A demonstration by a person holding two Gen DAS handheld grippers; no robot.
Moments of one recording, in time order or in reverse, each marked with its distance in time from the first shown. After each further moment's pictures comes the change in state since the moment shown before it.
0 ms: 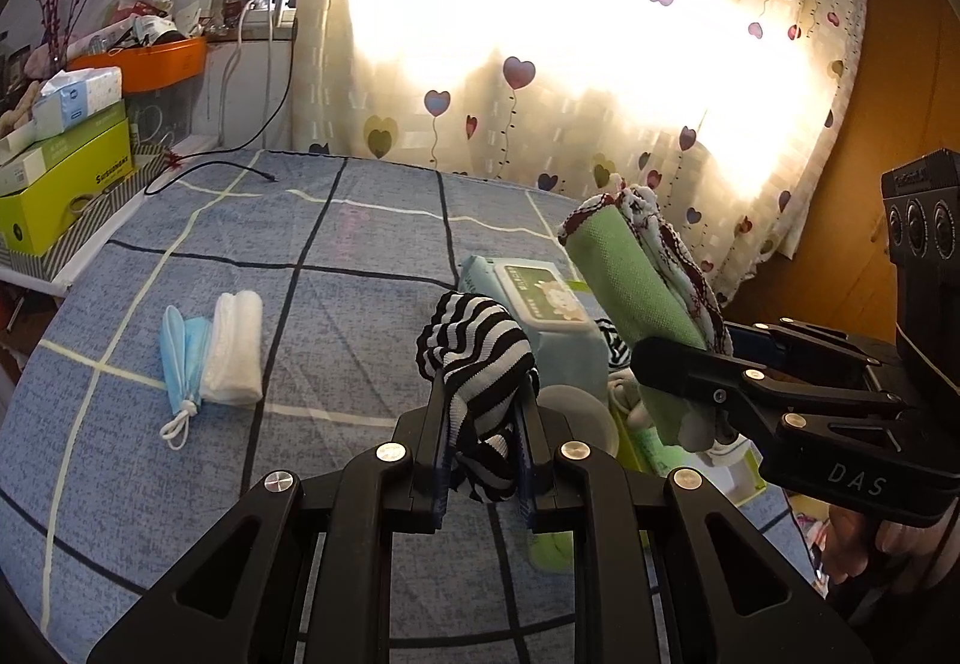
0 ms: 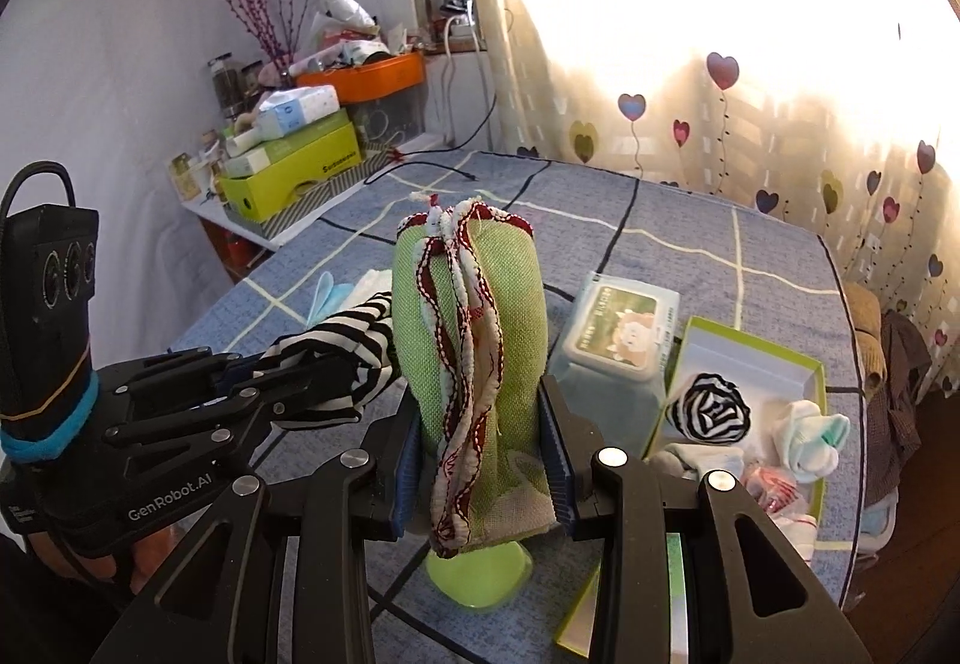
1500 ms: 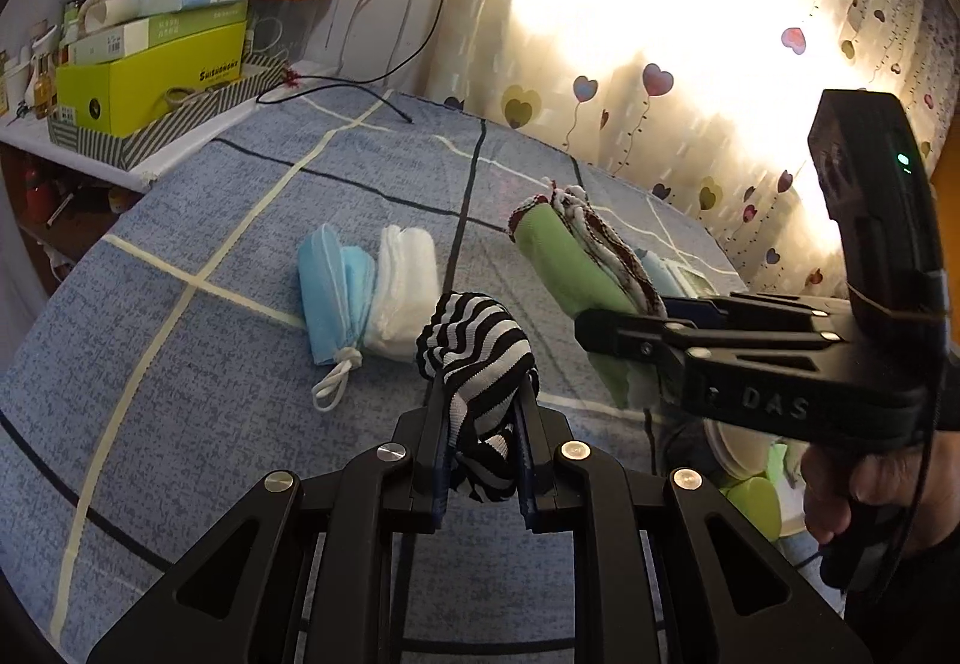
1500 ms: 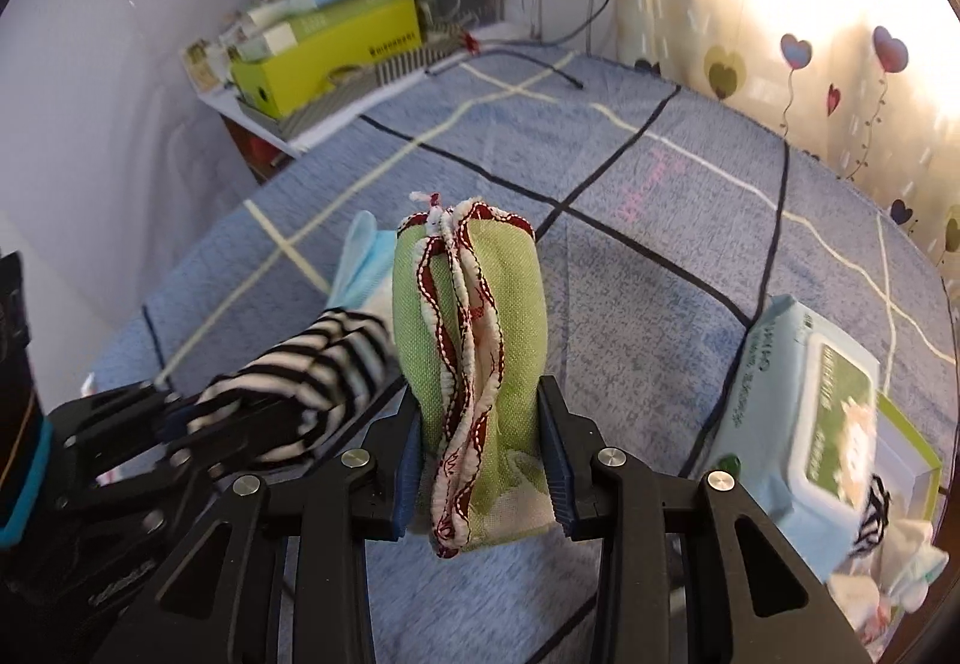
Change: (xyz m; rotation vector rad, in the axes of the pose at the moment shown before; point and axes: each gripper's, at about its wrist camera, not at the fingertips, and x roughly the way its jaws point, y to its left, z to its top) left arm 0.006 0.120 -0.025 -0.208 0.026 0.099; right arm 0.156 0.071 0.046 -0.133 0.257 0.089
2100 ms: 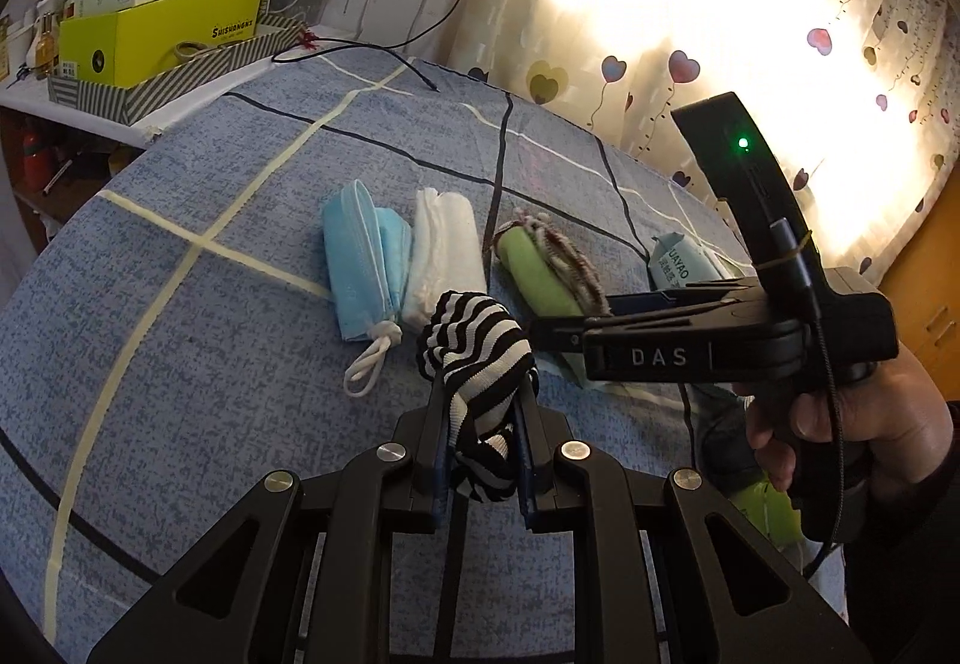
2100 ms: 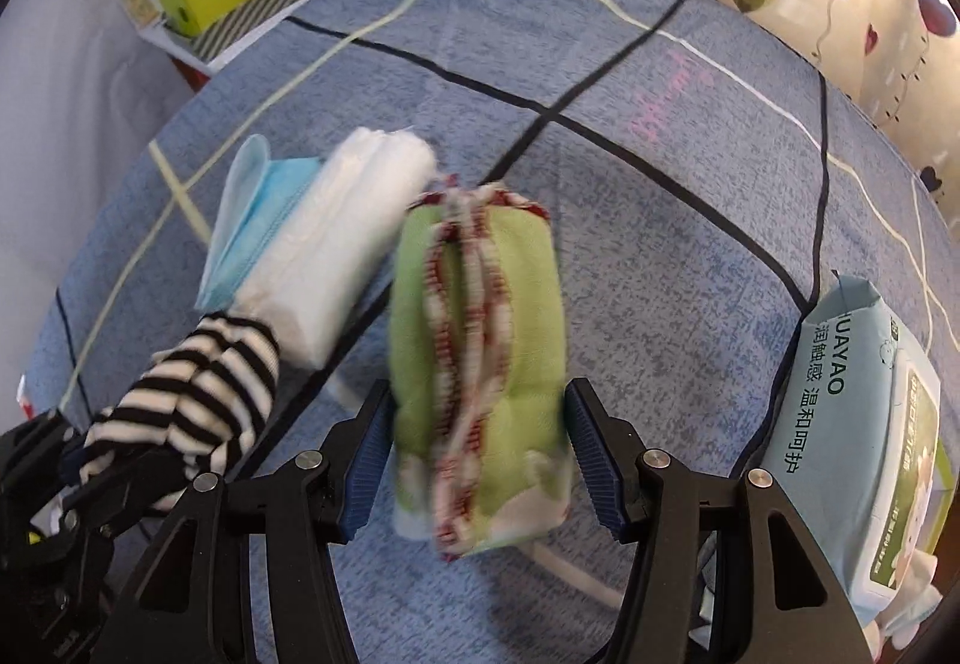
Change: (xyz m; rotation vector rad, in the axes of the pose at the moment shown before) left arm 0.026 0.031 -0.006 -0.049 0.055 -0.003; right arm 0.093 -0.019 0.016 0.025 0.242 -0.055
